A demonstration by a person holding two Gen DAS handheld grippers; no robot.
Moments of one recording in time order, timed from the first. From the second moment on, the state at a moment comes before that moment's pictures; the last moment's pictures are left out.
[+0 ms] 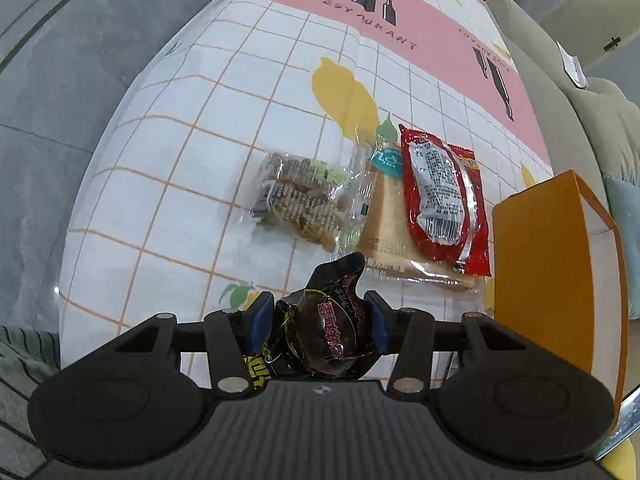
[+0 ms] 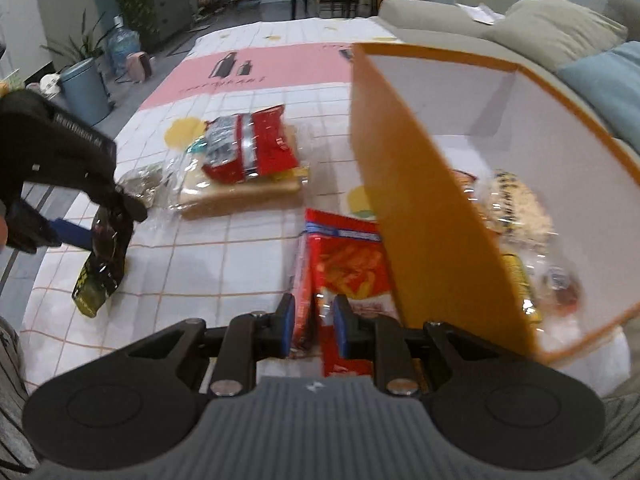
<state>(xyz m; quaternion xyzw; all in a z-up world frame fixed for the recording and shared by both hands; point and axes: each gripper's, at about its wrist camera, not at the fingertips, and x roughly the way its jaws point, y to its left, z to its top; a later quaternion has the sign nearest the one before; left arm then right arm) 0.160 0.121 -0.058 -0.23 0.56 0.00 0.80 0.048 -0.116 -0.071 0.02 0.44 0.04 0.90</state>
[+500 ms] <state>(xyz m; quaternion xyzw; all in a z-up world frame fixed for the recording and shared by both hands) 0.179 0.095 -0.071 -0.16 0.59 -0.03 0.79 0.057 -0.089 -0.095 -0.05 0.42 0.05 0.90</state>
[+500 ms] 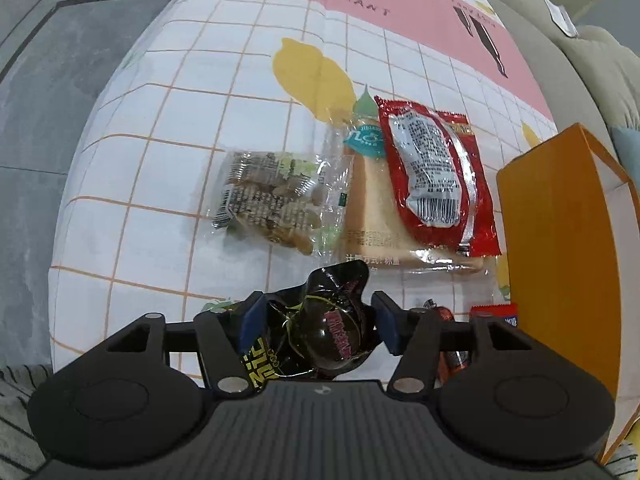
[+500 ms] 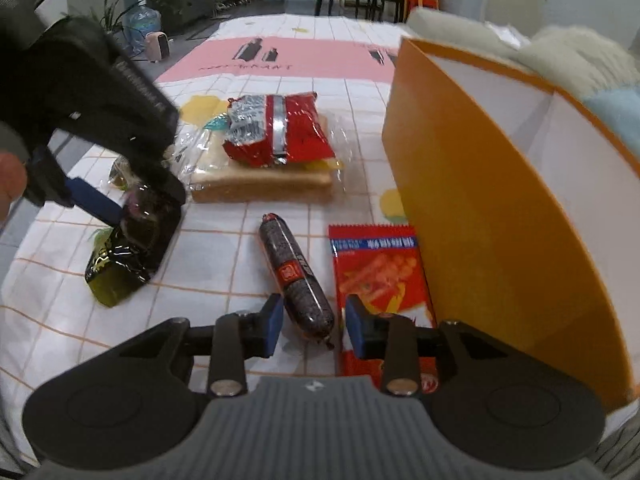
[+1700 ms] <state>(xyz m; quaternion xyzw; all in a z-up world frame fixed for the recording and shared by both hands) 0.169 0.052 -0.079 0.06 0.58 -0.11 0.80 0.061 -0.088 -0.099 -0.07 0.39 0.09 0.91</state>
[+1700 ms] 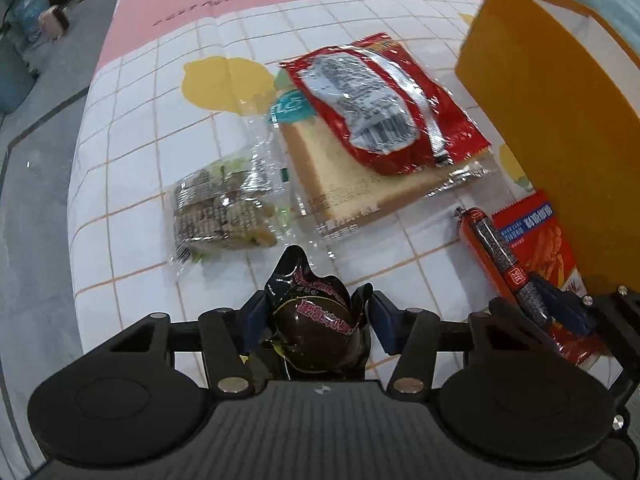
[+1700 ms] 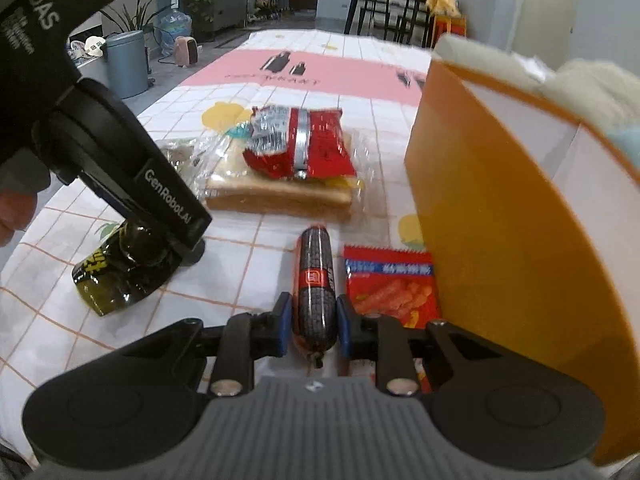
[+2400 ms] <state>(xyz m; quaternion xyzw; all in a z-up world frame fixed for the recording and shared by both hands) 0.149 0.114 -0.013 -0.22 0.46 -0.18 0.84 0.033 -0.118 -0.019 0.02 0.31 0.11 0.94</state>
